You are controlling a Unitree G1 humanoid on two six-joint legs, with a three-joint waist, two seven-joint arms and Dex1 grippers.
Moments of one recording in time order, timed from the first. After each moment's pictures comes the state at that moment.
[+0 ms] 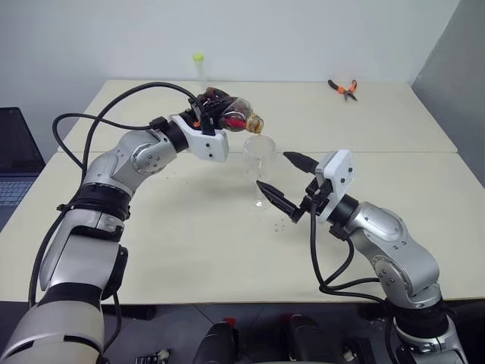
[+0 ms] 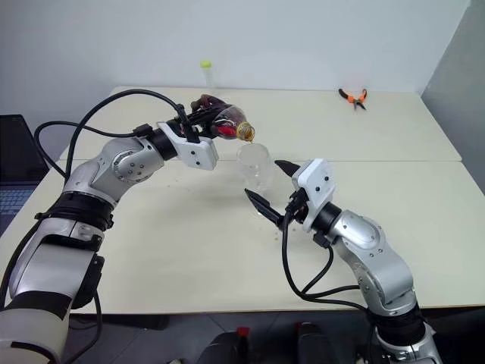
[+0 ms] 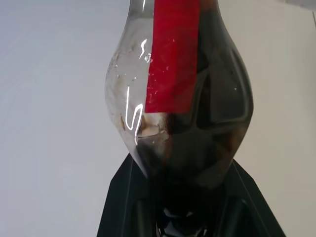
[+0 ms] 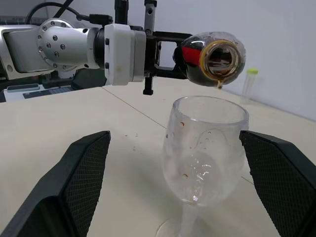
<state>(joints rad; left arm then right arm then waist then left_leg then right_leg) -1.03 0.68 -0.28 0.77 0.64 -0.82 -0.18 -0.34 -0.33 0.15 -0.56 0.37 0.54 0.45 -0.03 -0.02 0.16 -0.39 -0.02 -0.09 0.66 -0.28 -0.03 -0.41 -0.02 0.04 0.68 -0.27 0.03</state>
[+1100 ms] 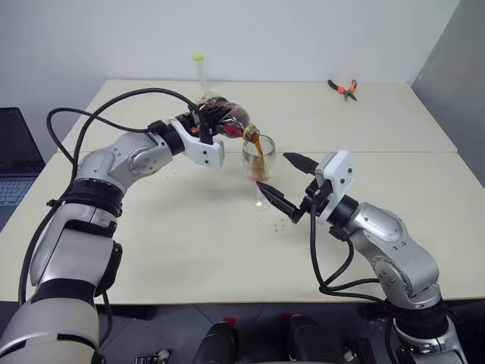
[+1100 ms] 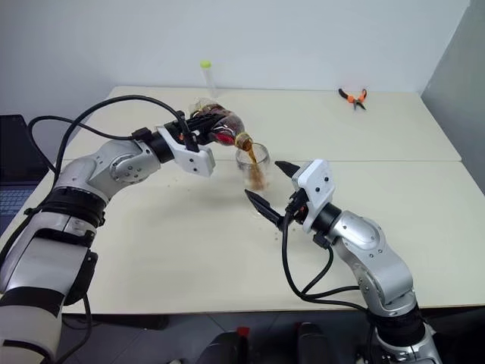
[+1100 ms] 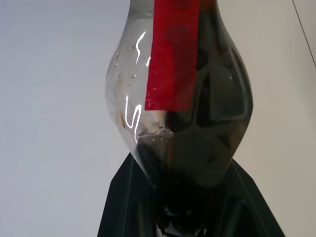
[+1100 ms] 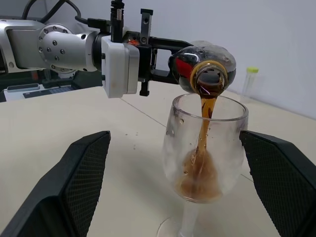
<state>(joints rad) -1.07 0.72 -0.35 0.86 0.75 -0.88 -0.05 -0.33 -0.33 0.15 -0.56 0.38 0.54 0.45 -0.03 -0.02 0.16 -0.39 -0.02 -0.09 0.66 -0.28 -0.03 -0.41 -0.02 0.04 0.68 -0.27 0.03</state>
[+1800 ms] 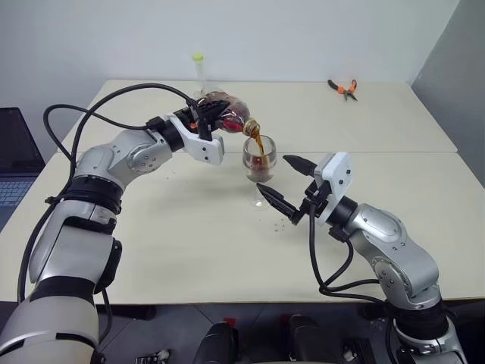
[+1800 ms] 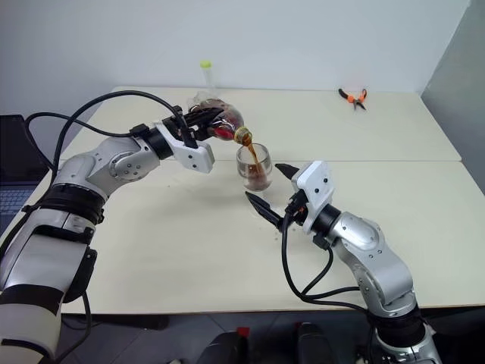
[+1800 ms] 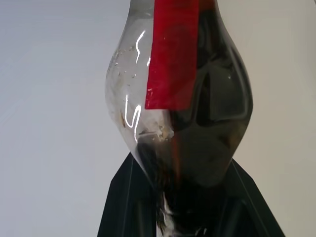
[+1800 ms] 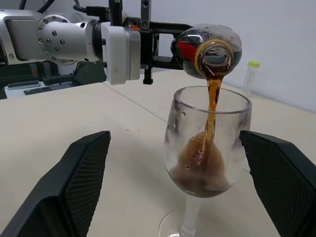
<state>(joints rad) -1.10 0.72 -0.36 0.87 0.76 -0.89 -0.01 -0.33 -0.33 0.15 -0.56 0.38 0.55 0.45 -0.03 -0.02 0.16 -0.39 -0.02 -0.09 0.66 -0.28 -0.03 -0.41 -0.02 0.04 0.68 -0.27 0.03</state>
